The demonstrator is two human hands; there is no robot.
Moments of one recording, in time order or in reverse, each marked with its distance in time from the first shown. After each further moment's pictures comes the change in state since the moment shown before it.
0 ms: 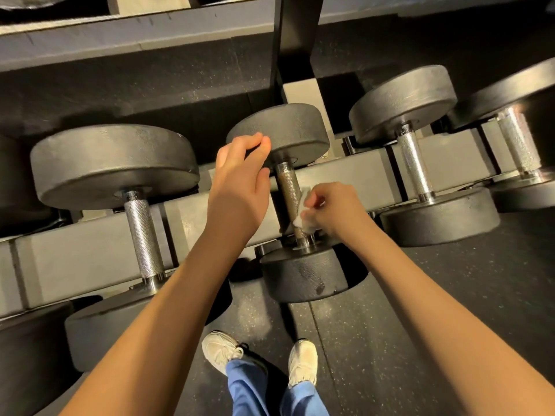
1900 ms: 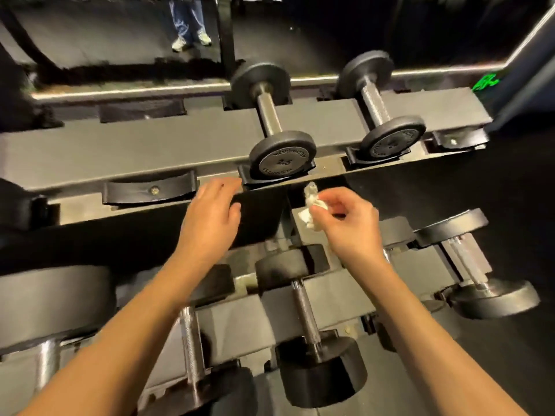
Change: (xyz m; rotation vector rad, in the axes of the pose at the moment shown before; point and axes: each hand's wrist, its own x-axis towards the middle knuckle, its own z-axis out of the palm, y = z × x) left_hand 0.124 0.003 -0.158 0.138 0.020 0.086; right_hand -0.016 -0.174 -0.132 0.408 0.433 -0.312
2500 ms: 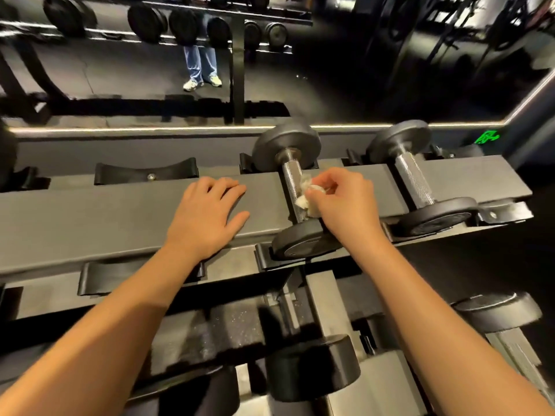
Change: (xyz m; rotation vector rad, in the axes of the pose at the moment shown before) left_hand 0.148 -0.101 0.013 0.379 0.008 0.207; right_hand 0.172 -0.037 0.063 -0.320 0.044 -0.118
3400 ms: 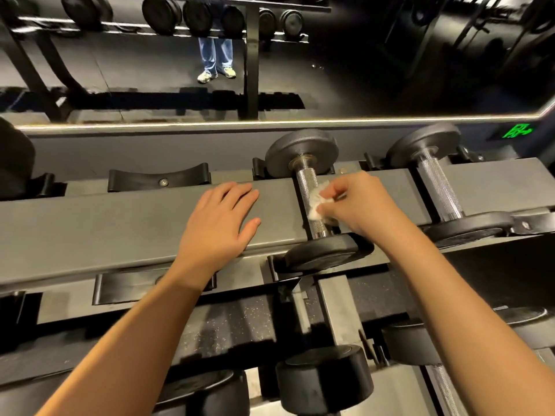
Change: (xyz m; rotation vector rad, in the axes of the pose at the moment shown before) left_hand 0.003 0.003 0.000 -0.010 -0.039 -0.045; right_hand 0.035 -0.002 -0.005 -0.176 -0.355 0.056
